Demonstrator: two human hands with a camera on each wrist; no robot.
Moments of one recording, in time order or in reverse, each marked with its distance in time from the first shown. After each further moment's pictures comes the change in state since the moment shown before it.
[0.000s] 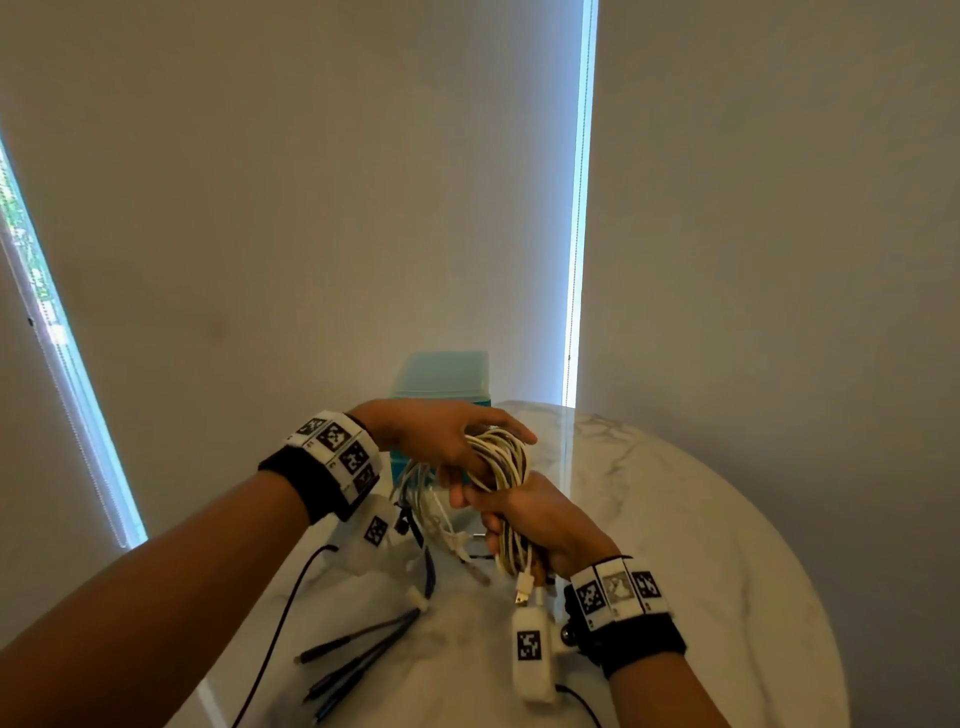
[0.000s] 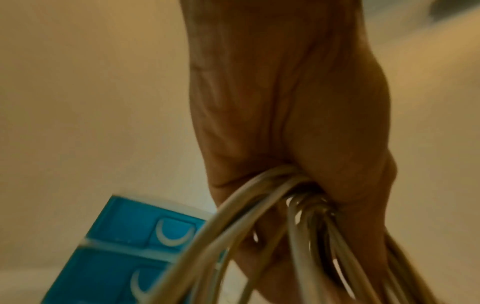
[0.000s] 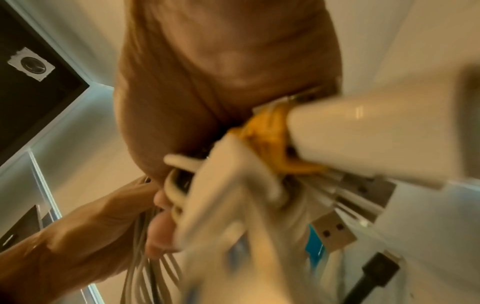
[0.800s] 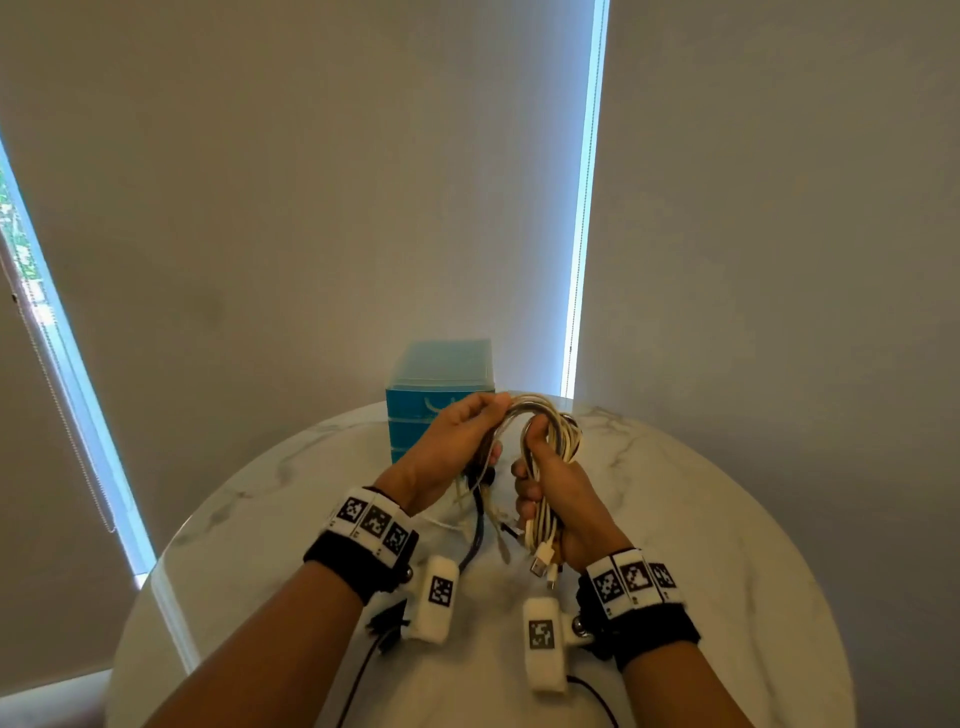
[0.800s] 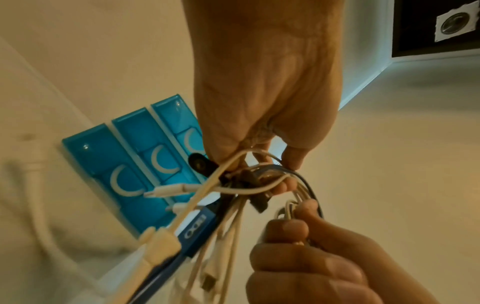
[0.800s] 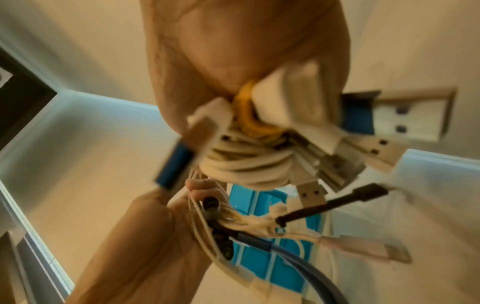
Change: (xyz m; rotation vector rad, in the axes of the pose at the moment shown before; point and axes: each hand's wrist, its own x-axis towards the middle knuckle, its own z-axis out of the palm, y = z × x) left_hand 0.035 -0.031 0.069 -0.800 0.694 0.043; right_hand 0.012 0.010 -0.007 0.355 0.309 0.069
